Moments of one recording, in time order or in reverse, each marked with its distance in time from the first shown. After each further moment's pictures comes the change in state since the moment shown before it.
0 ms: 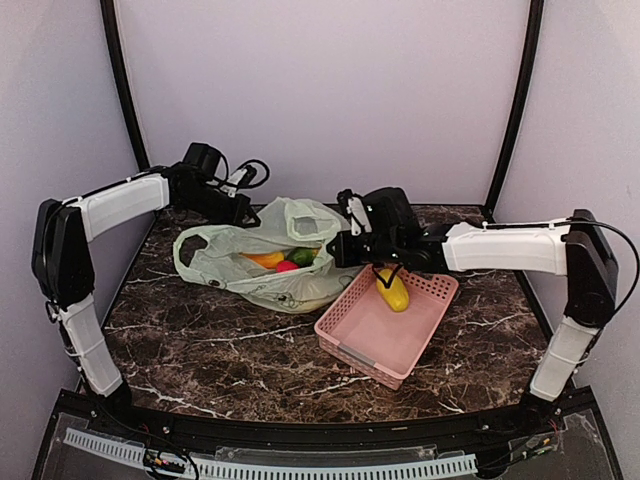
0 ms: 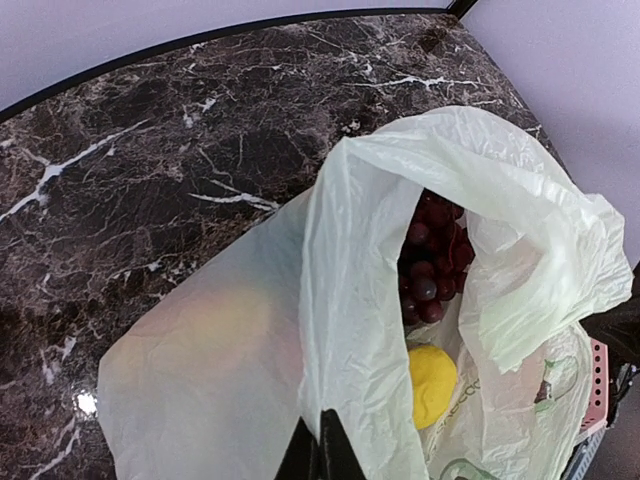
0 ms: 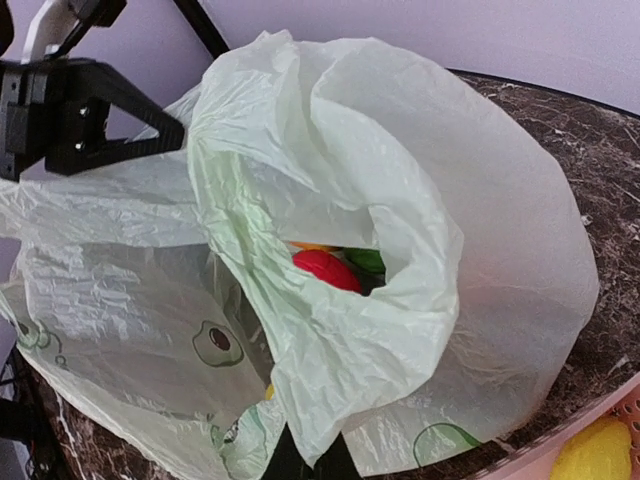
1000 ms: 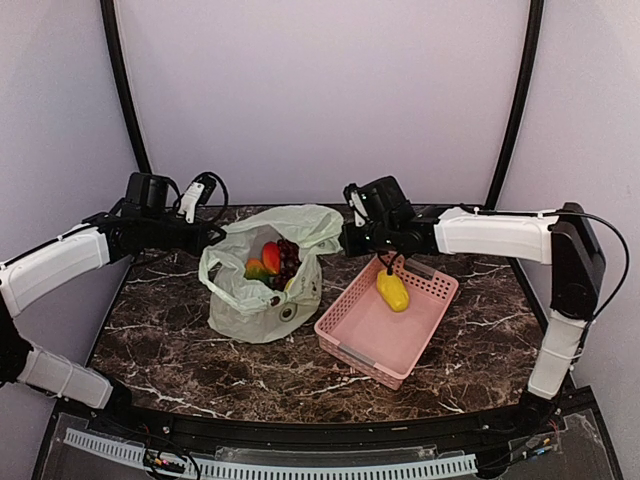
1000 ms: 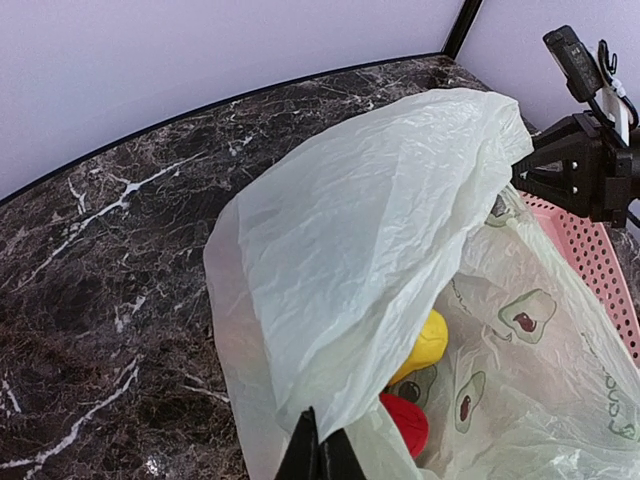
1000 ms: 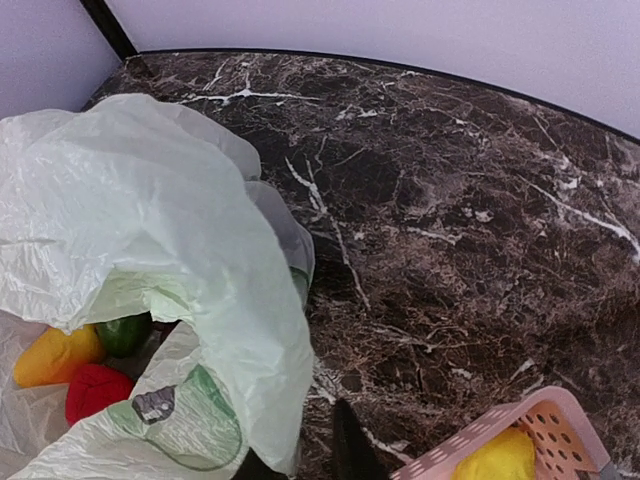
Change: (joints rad) left arm 0.001 -0.558 -0.580 0.273 -0.140 0.075; right arm -0.056 0.096 0.158 -0.182 0.142 -0.090
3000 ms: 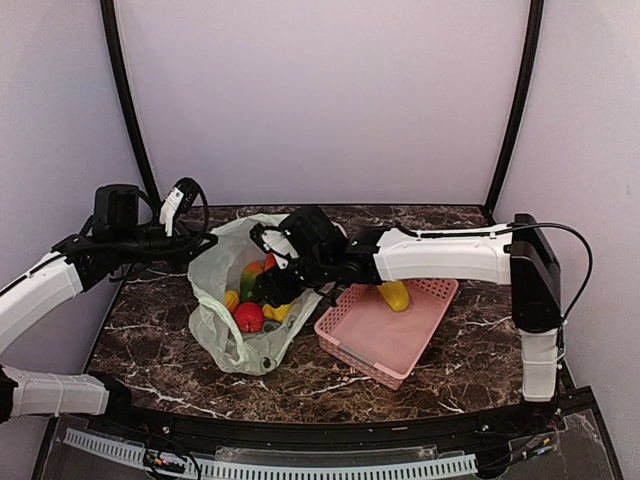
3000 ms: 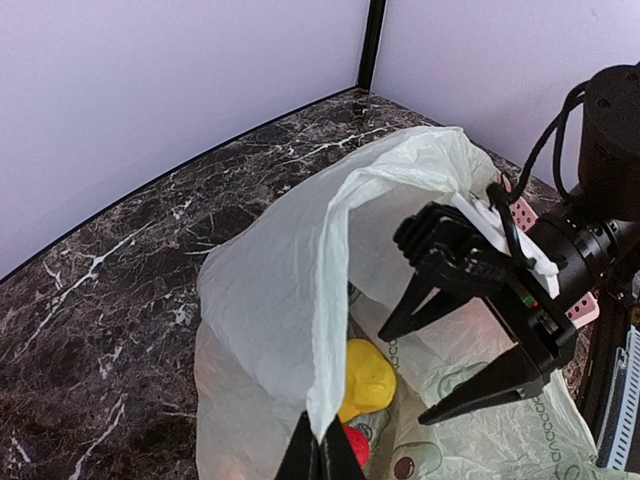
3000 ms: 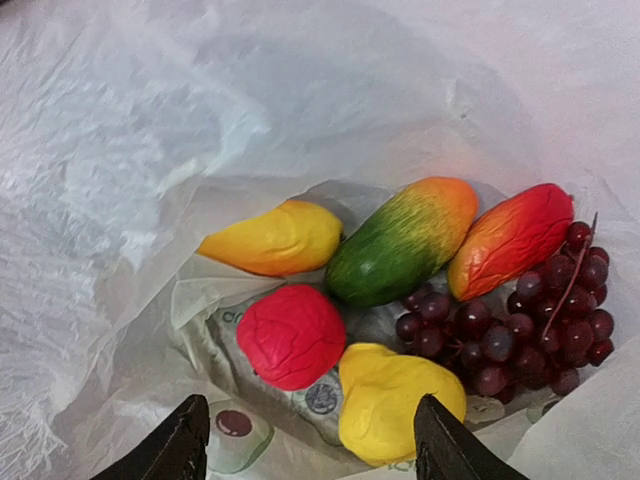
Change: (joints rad) left arm 0.015 -0.263 -0.147 0.035 0.170 0.123; right arm 0.294 0.206 0.256 -0.079 -0.204 -0.170
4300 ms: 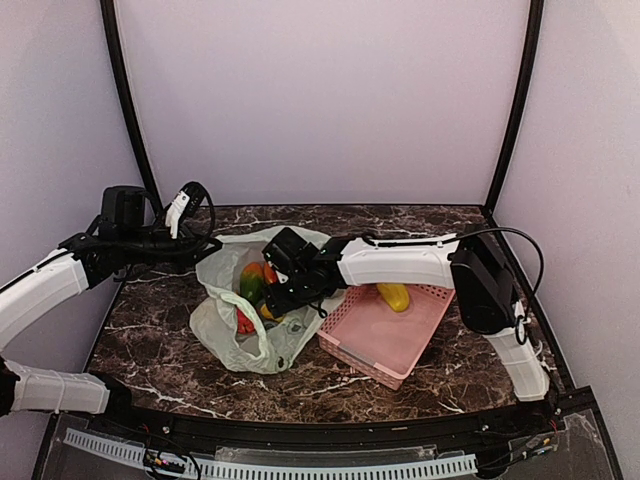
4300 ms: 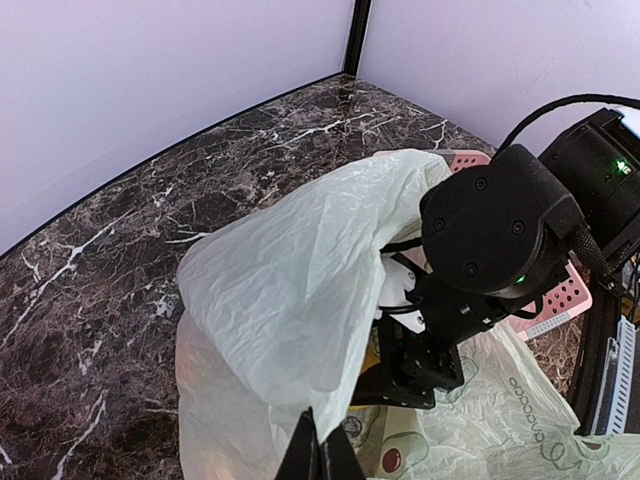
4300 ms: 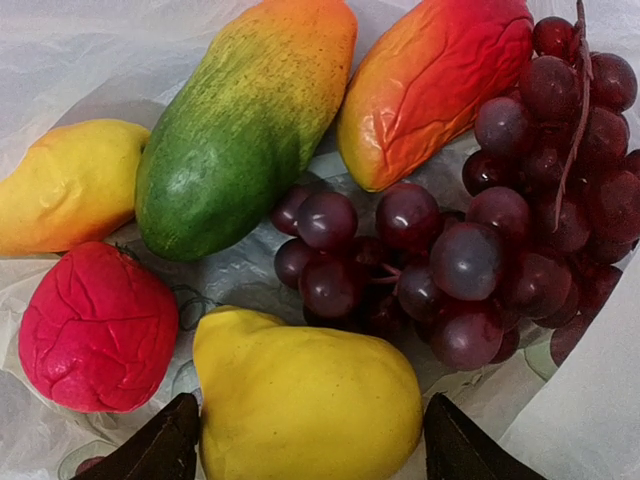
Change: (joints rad) left arm 0.000 0.046 0.000 0.000 0.043 0.007; right arm -0.035 0.268 0.240 -0.268 0.179 0.217
